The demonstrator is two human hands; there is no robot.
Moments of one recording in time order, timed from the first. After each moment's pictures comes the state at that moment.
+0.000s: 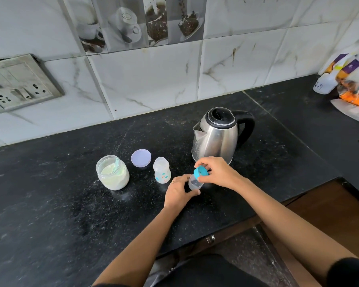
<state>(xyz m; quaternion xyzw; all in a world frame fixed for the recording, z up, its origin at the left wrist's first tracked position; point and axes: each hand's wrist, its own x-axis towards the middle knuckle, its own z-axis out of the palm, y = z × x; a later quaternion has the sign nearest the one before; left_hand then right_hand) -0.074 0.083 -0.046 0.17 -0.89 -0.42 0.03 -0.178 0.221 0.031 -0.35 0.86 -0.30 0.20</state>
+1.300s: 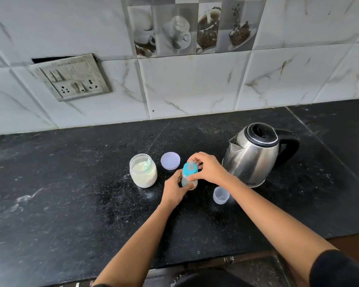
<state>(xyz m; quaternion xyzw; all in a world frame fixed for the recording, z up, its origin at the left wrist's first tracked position) -0.053 0.006 -0.027 0.29 -0.77 -0.56 0.10 -0.180 0.101 0.031 -0.42 0.81 -0.34 0.22</state>
